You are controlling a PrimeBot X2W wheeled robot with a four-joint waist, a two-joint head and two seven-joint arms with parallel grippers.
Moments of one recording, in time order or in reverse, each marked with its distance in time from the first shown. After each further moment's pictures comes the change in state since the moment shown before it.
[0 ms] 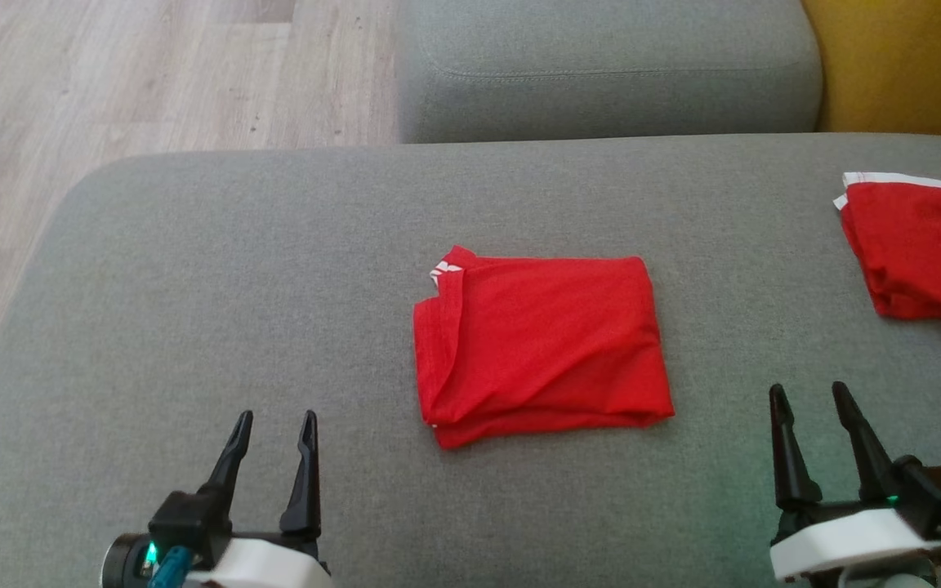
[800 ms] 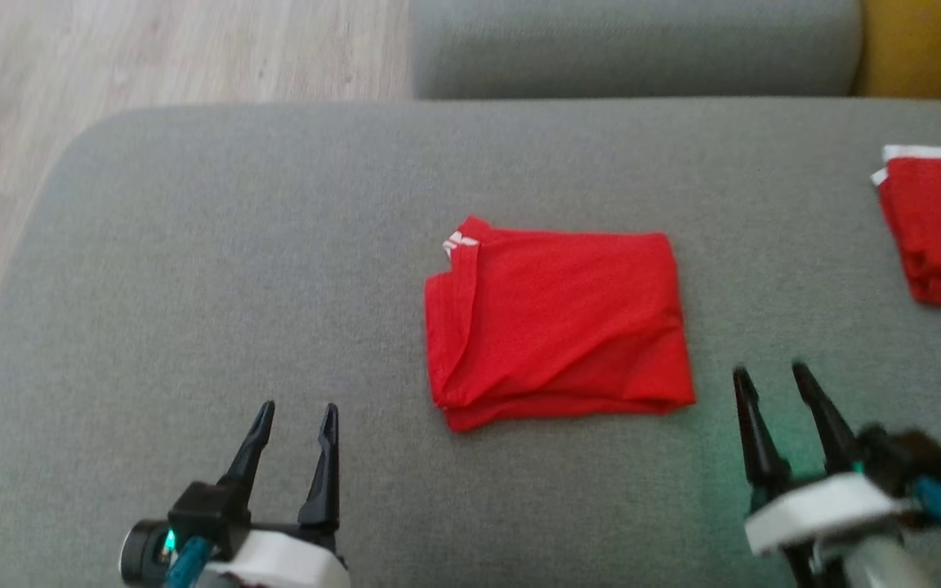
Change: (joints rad) left arm -0.013 0.000 -0.035 0.002 0.000 0.001 0.000; right arm -0.061 -0.040 0.099 0.075 0.064 0.000 0.000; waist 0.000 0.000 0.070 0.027
